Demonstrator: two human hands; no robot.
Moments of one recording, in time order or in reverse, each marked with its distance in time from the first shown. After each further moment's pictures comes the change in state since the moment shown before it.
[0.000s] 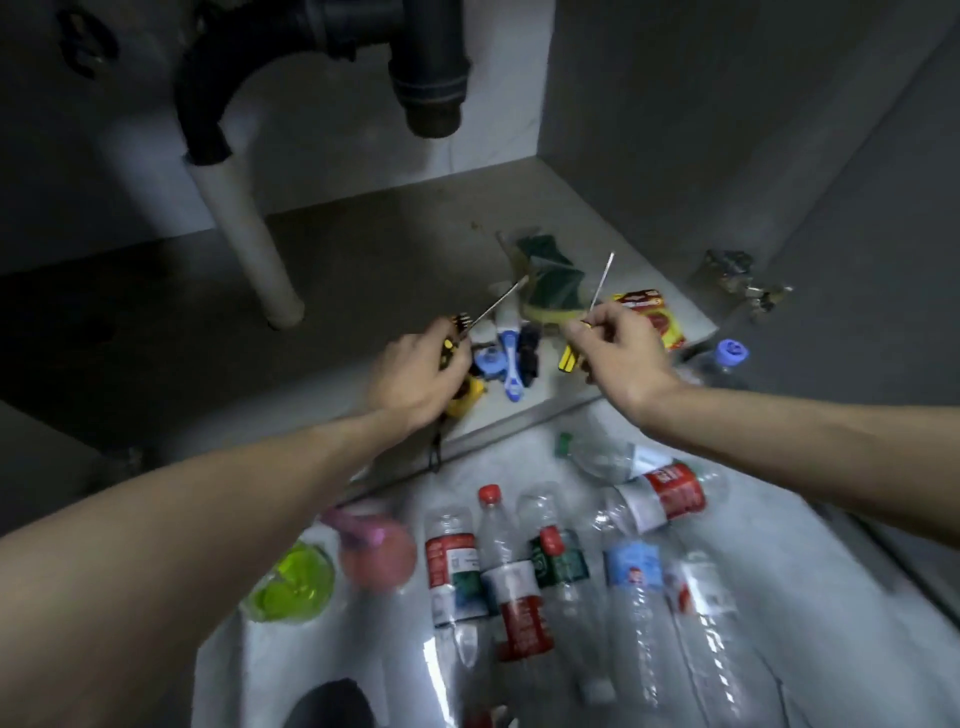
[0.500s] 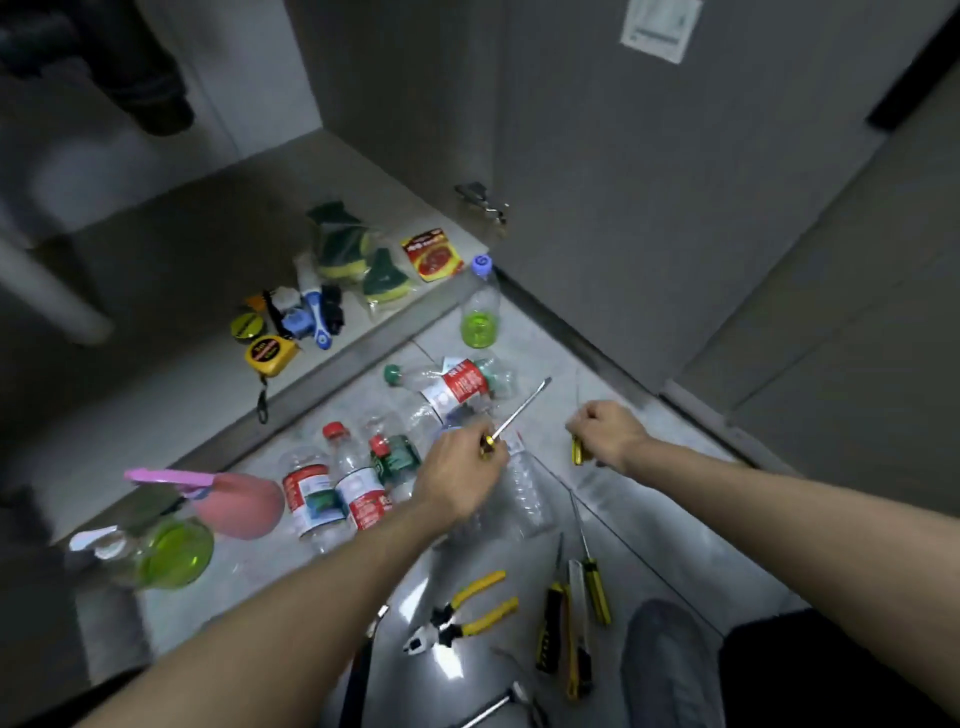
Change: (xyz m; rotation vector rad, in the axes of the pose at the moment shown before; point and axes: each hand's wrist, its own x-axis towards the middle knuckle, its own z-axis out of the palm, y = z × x) left_hand -0.198 0.217 0.108 -0.238 -0.511 0.107; right_hand -0.198 0.165 -0.191 -0.289 -0.096 0.612
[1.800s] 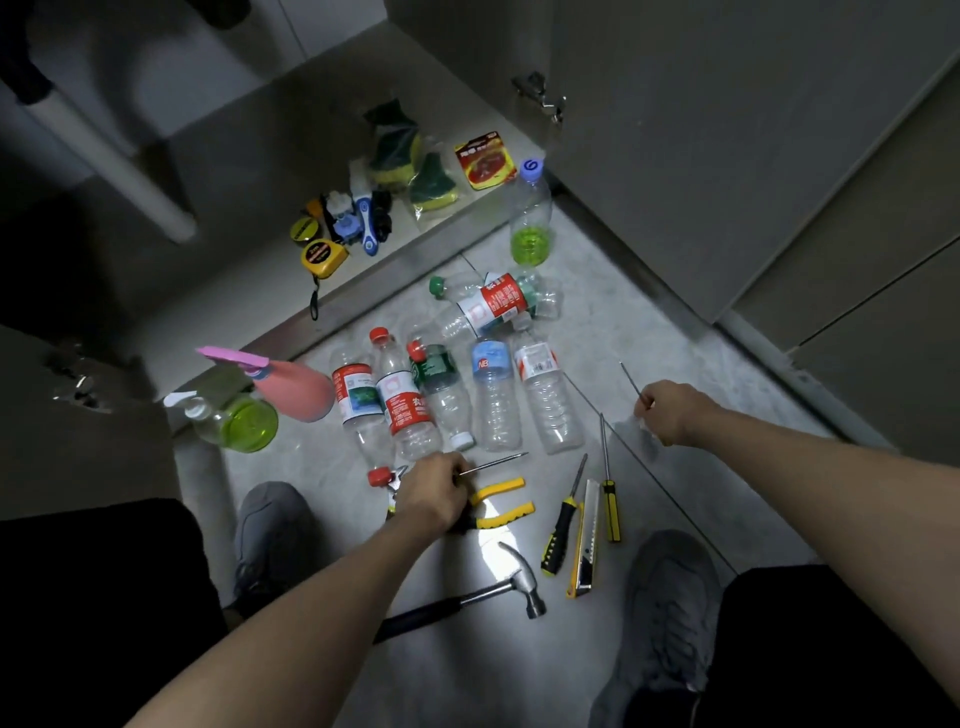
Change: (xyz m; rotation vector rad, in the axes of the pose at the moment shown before) left_hand -0.110 -0.059 0.050 0.219 -0.115 -0.465; right_hand 0.011 0.084 0.002 -0.376 -0.239 -0.058
